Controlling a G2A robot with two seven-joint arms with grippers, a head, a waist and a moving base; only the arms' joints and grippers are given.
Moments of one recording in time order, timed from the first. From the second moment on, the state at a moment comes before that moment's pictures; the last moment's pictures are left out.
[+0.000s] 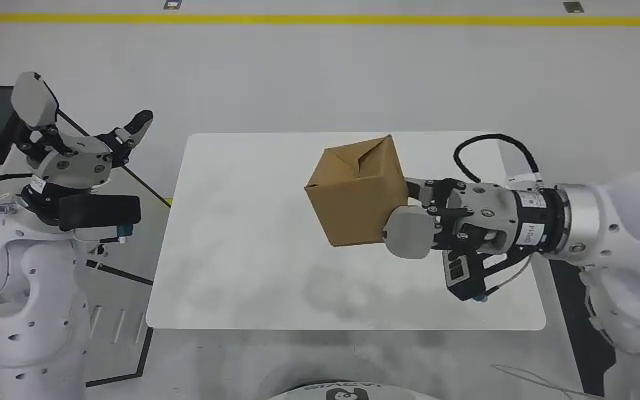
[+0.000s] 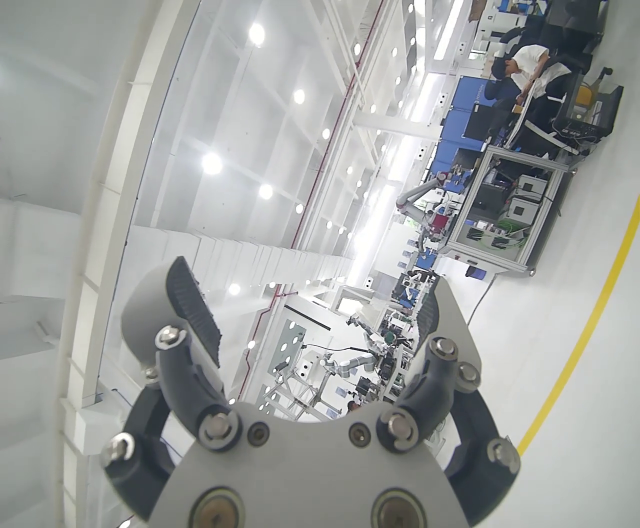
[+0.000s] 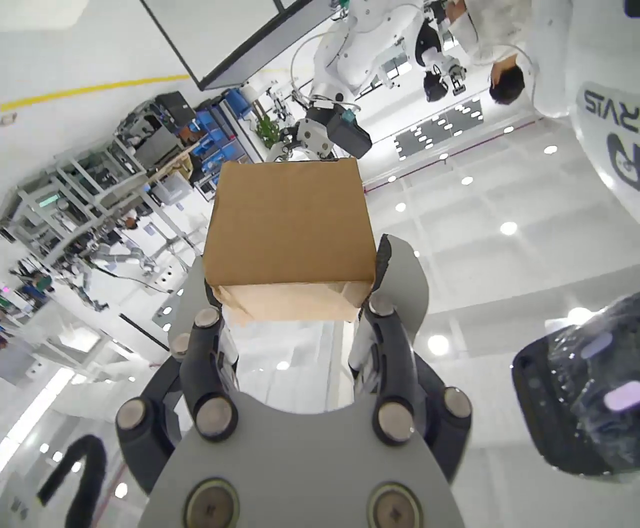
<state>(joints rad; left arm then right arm) 1.53 -1.11 -1.95 -2.06 2.20 -0.07 0.69 -1.15 -0.88 1.55 -2.35 -2.93 0.09 -1.13</state>
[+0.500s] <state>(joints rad) 1.53 -1.11 -1.95 -2.06 2.20 -0.07 0.69 -1.08 -0.88 1.51 -2.35 -3.07 0.39 -1.08</state>
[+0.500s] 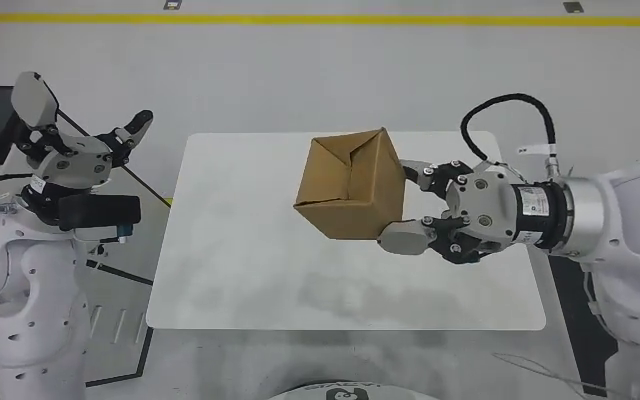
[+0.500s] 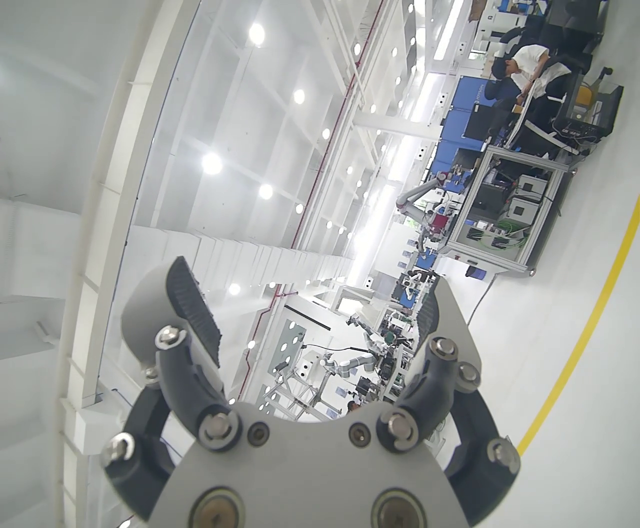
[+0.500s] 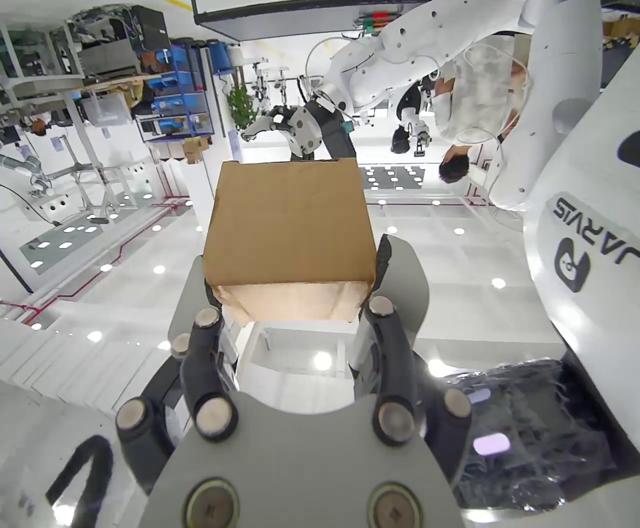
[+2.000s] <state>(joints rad) 1.53 -1.11 -1.95 -2.06 2.20 -0.07 0.69 -1.04 -0.83 1.54 -2.35 -3.07 0.60 -1.04</state>
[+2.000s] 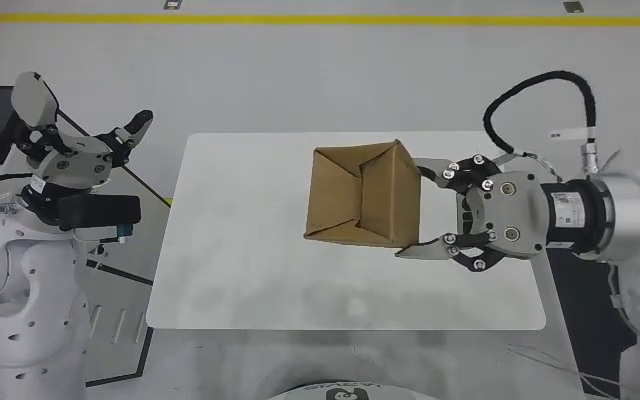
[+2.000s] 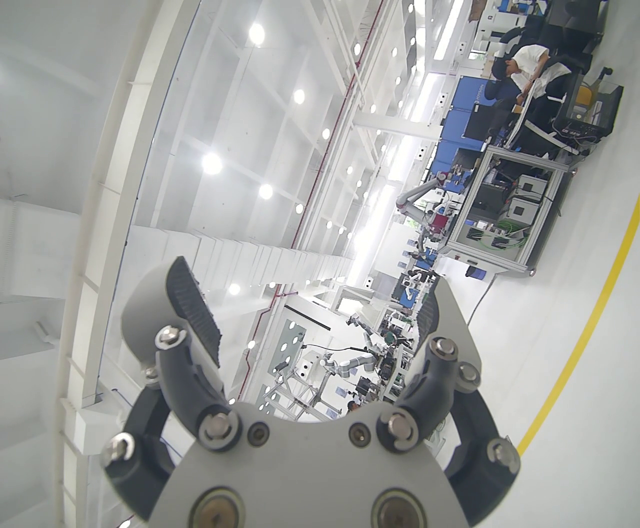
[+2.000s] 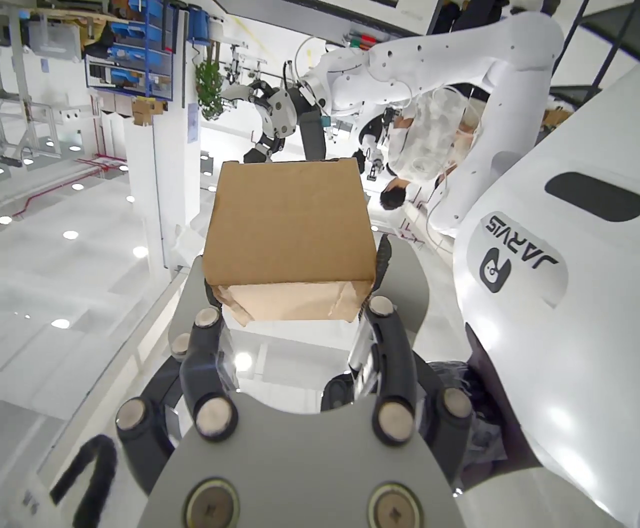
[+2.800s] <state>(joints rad) 1.53 -1.11 -1.95 -2.06 2.20 -0.07 0.69 -1.10 -0.85 1.39 -2.16 -2.81 0.33 -0.94</state>
